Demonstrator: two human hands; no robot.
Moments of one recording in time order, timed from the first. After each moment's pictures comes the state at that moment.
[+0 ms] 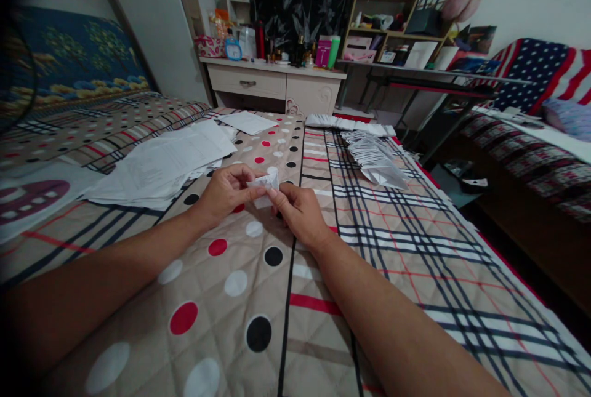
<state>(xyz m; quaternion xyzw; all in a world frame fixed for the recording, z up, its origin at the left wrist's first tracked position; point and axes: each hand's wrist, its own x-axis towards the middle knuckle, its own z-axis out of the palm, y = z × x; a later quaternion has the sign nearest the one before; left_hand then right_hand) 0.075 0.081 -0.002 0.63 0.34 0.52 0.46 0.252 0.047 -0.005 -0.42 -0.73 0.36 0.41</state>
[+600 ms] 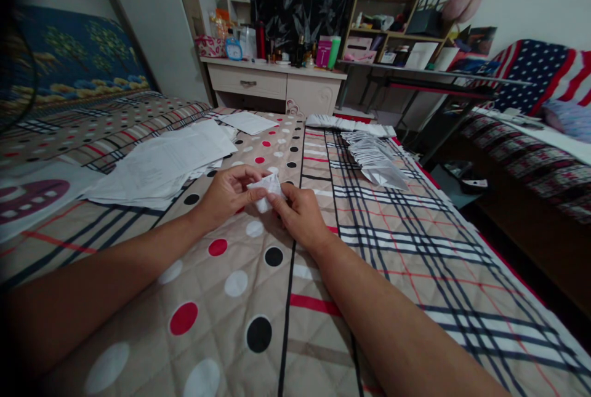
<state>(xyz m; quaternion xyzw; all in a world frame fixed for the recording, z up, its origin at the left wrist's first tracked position) 0.076 0.079 -0.003 0.66 0.30 0.53 0.44 0.250 0.047 -0.007 -0.46 -0.73 0.32 0.39</state>
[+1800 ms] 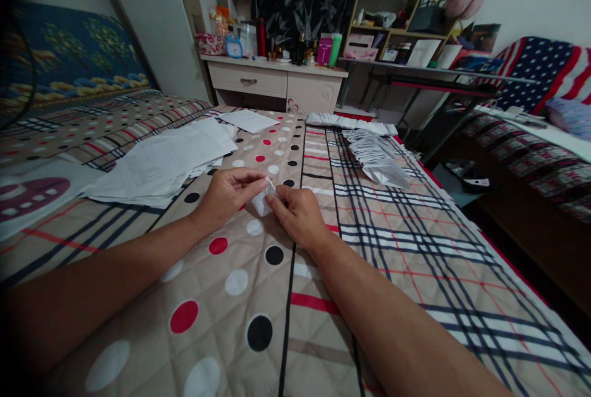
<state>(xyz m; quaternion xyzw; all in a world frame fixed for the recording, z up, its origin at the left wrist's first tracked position) 0.080 0.071 0.002 0.66 0.37 0.53 0.39 0.249 0.046 -0.008 -0.46 -0.76 0.28 0.37</state>
